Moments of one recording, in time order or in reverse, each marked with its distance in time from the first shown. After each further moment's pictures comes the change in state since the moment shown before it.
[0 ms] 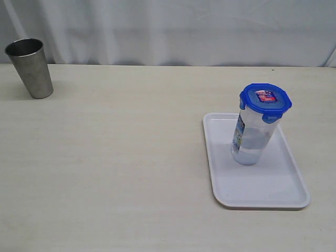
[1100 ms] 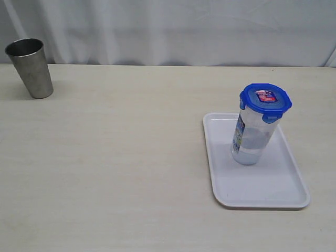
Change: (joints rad) left arm -0.095 0.002 -0.209 0.067 -0.096 -0.053; right arm 0.000 0.000 0.000 0.000 0.000 0.000
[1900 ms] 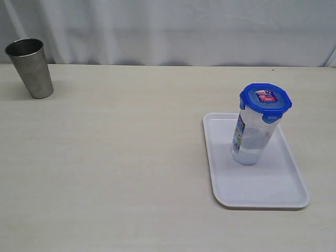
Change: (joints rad) left arm -0.339 0.039 -0.191 0.000 -0.046 0.064; right arm 0.000 0.000 0.000 0.000 0.000 0.000
